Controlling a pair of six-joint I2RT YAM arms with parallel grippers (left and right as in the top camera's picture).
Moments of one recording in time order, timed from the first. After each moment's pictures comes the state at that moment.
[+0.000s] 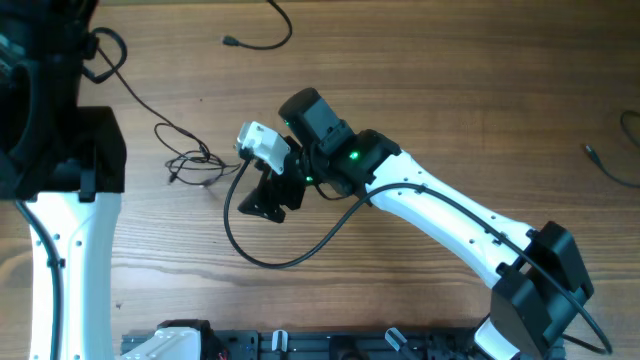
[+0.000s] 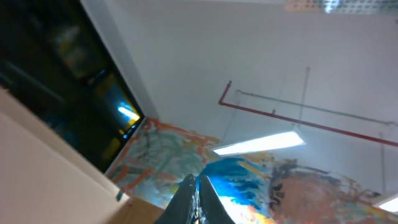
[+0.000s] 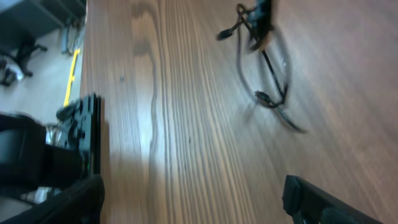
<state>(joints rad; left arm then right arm) -0.03 1.35 1.65 0.83 0.46 -1.44 0.79 1.77 1.40 -0.47 -0.61 -0.18</state>
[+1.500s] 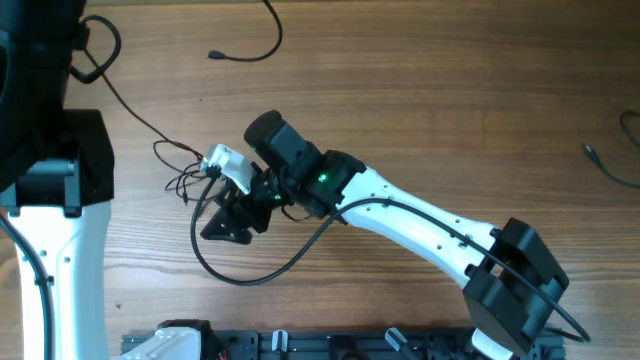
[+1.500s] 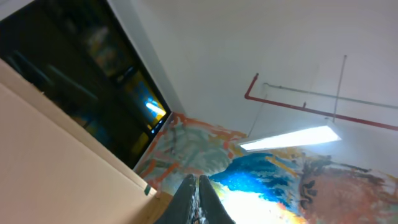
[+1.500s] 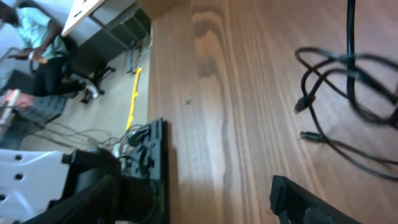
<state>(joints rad) -0.04 1.35 1.75 0.59 0.46 -1.30 0.91 1.83 1.40 -0.30 -0.75 0.08</state>
